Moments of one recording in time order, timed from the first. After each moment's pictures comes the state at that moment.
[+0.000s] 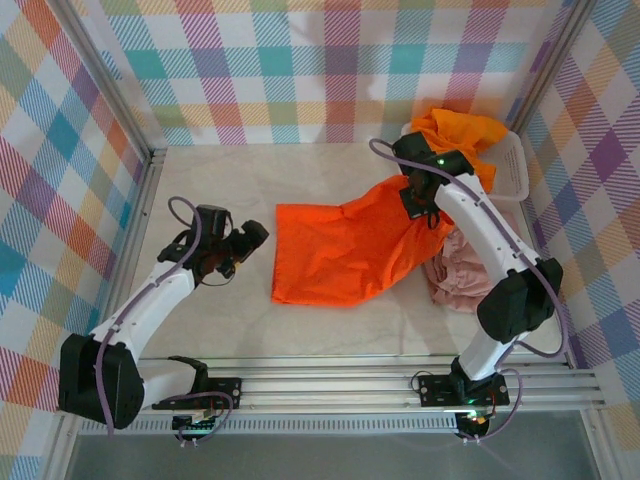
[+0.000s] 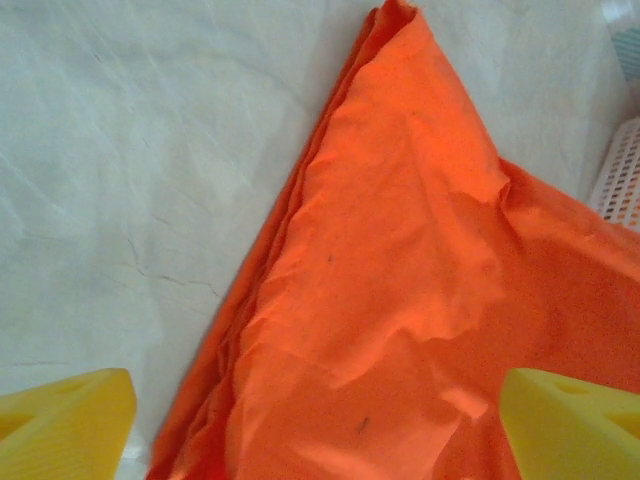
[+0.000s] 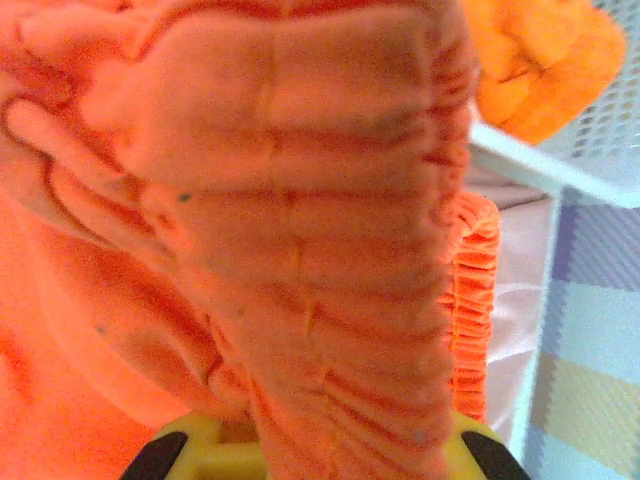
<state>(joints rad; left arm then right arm) -0.29 1.21 0.84 -0.49 0.17 -0.97 0.43 1.69 1.75 -1.28 0.46 0.07</state>
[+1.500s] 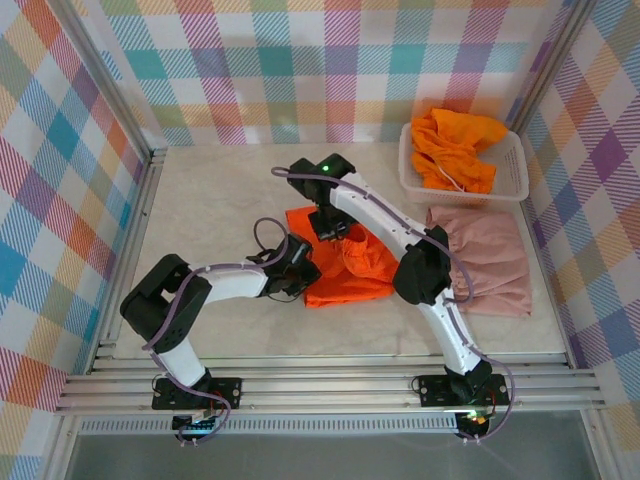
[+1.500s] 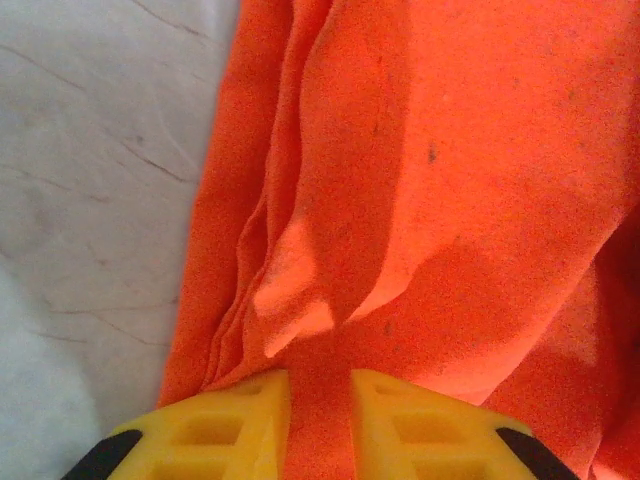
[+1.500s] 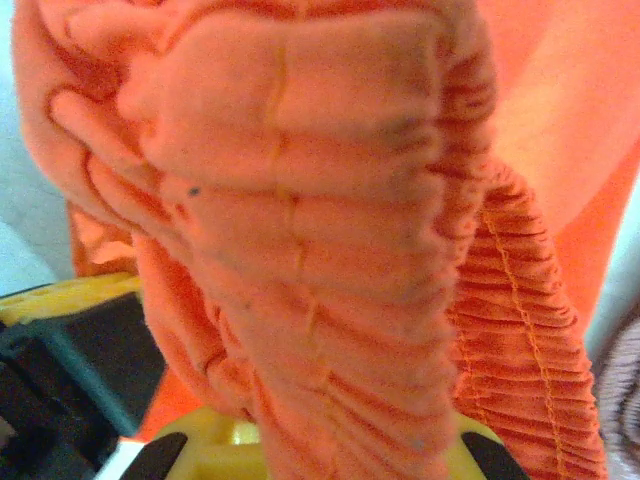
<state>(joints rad) -0.71 1.70 0.81 -0.06 0.06 -1.26 0.77 2.30 2.38 -1.61 0.18 0.43</state>
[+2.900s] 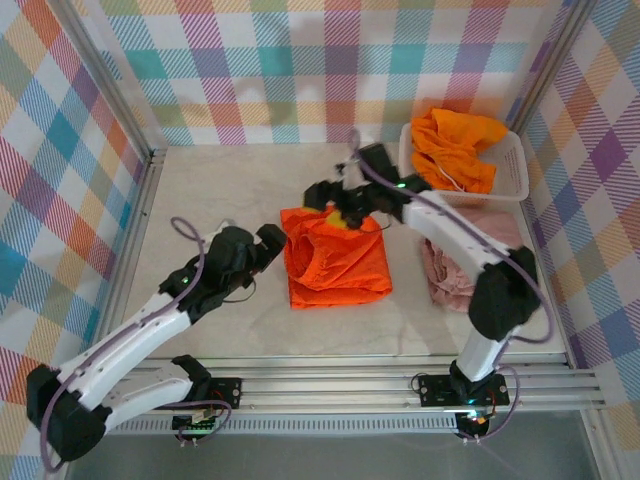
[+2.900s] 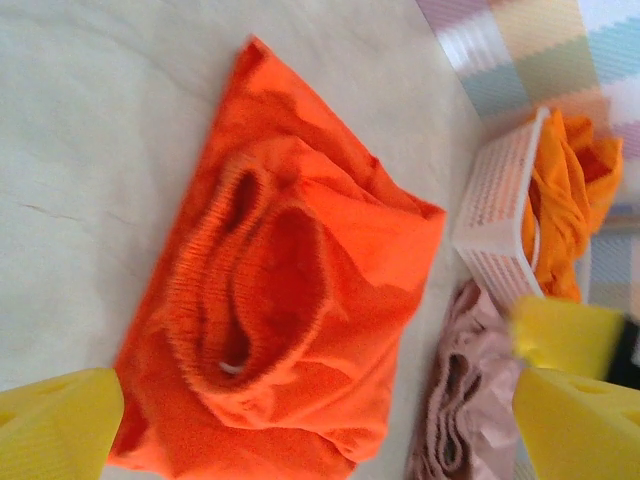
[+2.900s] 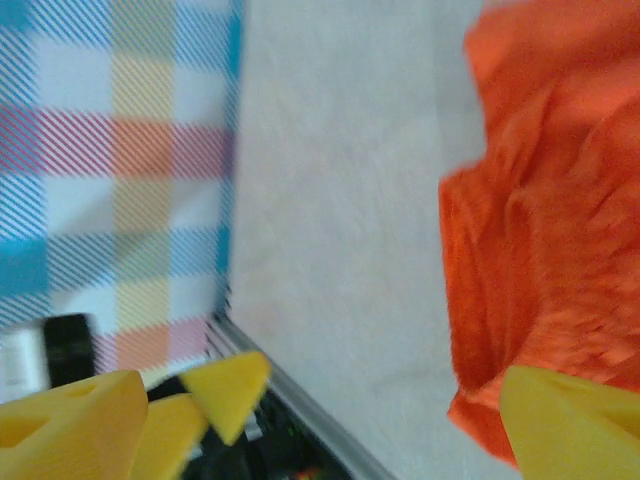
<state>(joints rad) -0.66 1.02 0.84 -0.45 -0.16 -1.25 0.54 1.69 1.53 -0.57 -0.61 0.76</state>
